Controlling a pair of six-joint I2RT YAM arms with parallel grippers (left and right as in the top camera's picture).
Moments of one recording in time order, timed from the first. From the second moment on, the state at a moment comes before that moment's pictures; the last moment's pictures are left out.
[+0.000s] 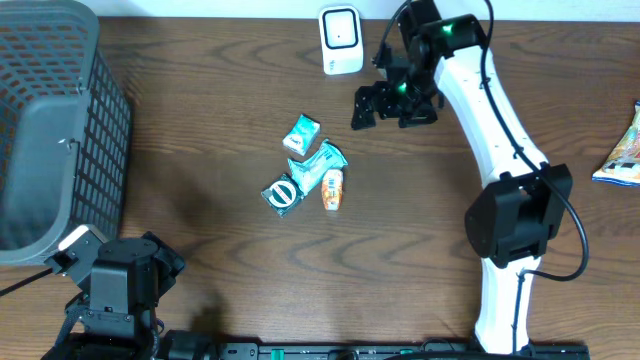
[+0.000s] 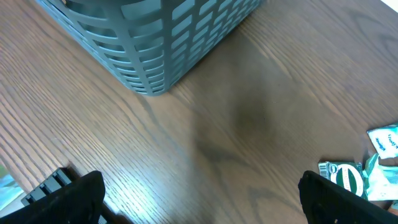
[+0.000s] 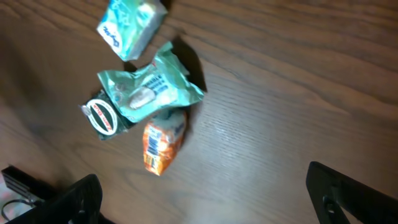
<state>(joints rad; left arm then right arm) -0.14 0.60 1.01 -1.36 -0.47 -0.78 0.29 2.20 2.16 -1.42 -0.37 0.09</state>
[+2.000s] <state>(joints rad) -0.14 0.60 1.01 -1.36 -0.47 -0.78 0.49 2.20 2.07 -1.22 -0.12 0.36</state>
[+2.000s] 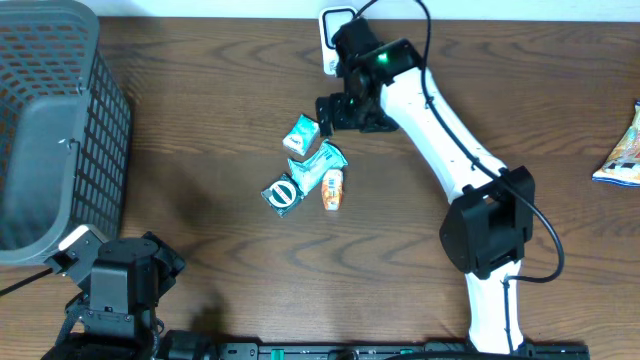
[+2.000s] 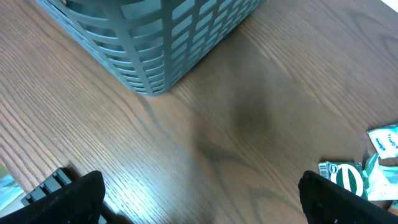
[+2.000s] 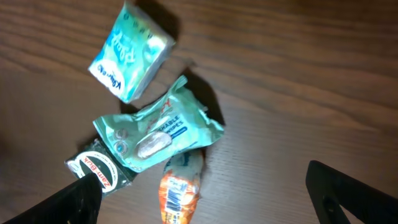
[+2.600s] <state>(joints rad) -0.14 0.60 1.01 -1.36 -0.47 -0.78 0.53 2.20 2.03 -1.21 -0.12 0.36</state>
